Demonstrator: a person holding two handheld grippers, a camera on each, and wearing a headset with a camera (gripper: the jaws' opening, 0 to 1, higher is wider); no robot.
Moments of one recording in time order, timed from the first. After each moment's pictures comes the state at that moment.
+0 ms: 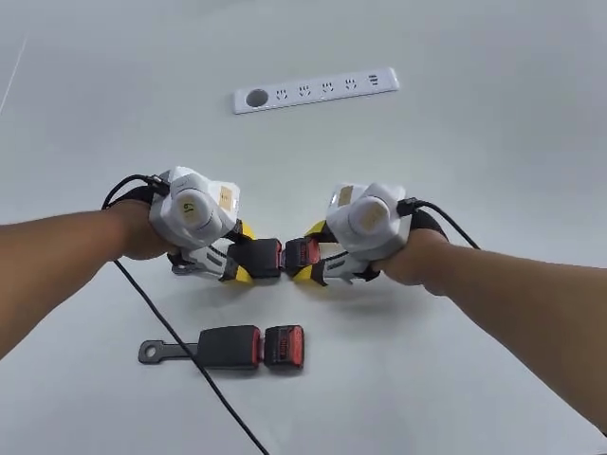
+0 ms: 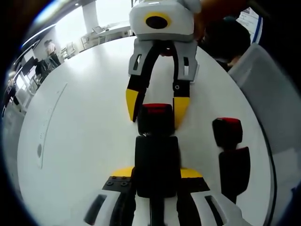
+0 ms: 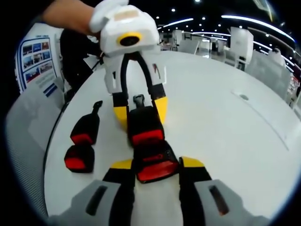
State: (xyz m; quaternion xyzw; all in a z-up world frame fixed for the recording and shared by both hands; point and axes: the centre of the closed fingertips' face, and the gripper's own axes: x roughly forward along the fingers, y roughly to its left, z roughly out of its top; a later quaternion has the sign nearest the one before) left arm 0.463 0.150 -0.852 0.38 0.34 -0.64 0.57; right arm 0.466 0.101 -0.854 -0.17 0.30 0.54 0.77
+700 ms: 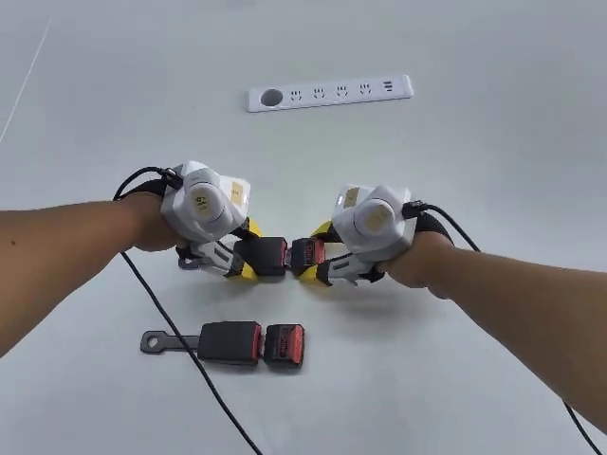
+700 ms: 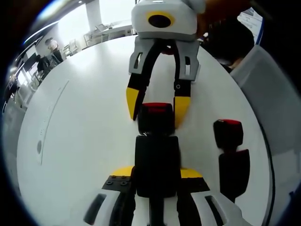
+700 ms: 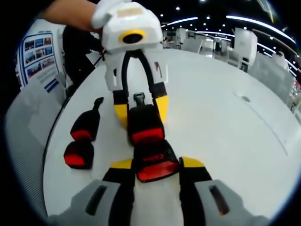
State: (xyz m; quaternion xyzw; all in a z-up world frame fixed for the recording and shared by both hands) left arm 0.463 0.150 -0.851 0.37 0.35 -0.63 0.58; right arm 0.468 0.099 -0.855 -0.19 0.31 0.55 0.75
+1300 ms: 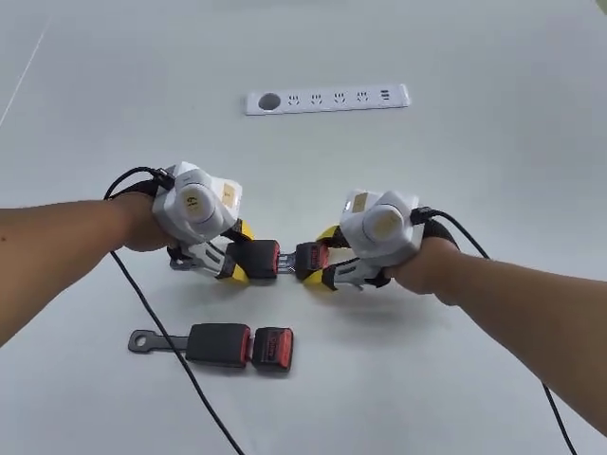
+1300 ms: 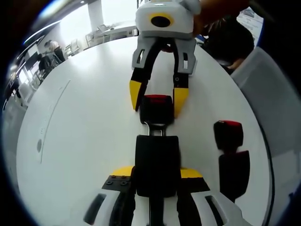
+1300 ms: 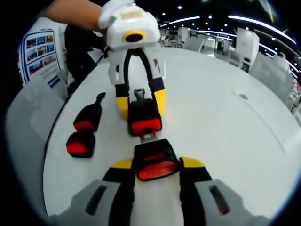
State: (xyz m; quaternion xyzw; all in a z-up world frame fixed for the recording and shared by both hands) left arm 0.463 0.150 -0.851 0.36 0.35 -0.63 0.58; right arm 0.465 0.082 -0.855 -0.21 0.31 0.55 0.75
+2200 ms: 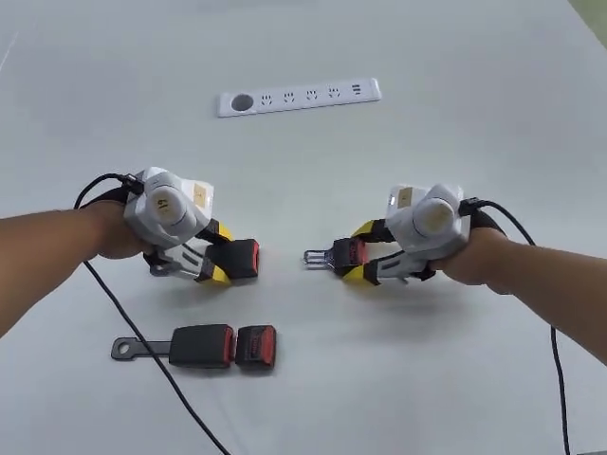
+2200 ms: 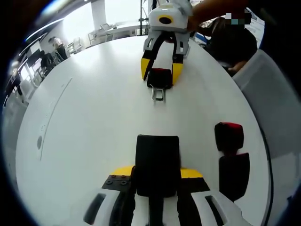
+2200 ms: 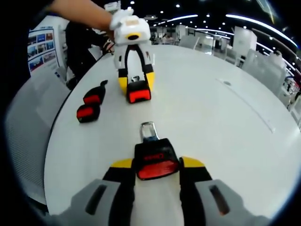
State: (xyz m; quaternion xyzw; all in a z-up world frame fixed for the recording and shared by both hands) left arm 0.463 0.150 -0.851 0.36 0.36 -0.63 0.59; right arm 0.453 -0.011 -0.854 -0.21 0.32 0.54 0.75
